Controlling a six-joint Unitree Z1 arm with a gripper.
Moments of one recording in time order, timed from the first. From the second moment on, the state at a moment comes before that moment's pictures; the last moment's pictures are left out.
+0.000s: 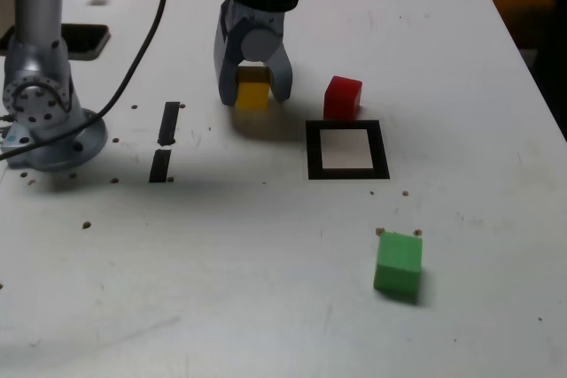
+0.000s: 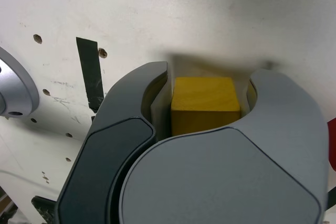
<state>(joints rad) 0.26 1.87 -1.16 1.12 -0.05 0.11</state>
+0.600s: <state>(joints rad) 0.27 1.87 -1.17 1.12 -0.03 0.13</state>
